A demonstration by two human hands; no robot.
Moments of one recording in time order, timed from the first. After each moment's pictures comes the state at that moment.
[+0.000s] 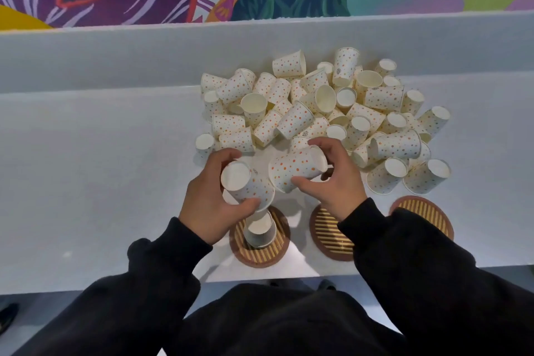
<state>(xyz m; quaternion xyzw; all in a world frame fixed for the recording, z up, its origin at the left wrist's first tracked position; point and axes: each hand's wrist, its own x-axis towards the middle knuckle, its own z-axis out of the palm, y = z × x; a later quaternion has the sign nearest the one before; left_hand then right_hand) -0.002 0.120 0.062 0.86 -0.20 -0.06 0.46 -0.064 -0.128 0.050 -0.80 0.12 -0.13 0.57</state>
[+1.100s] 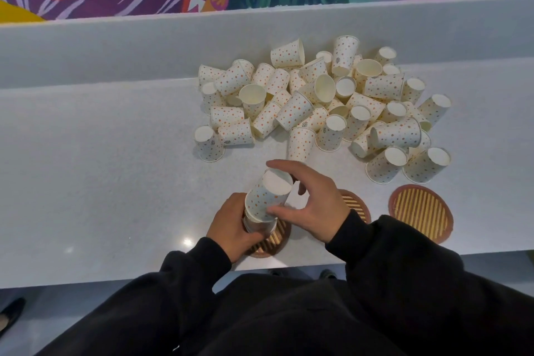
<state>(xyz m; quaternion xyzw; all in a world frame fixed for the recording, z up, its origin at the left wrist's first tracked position) -0.037 0.119 -0.024 0.88 -0.20 -0.20 0.37 -0.089 -0.093 0.044 -0.87 -0.01 -0.05 0.49</state>
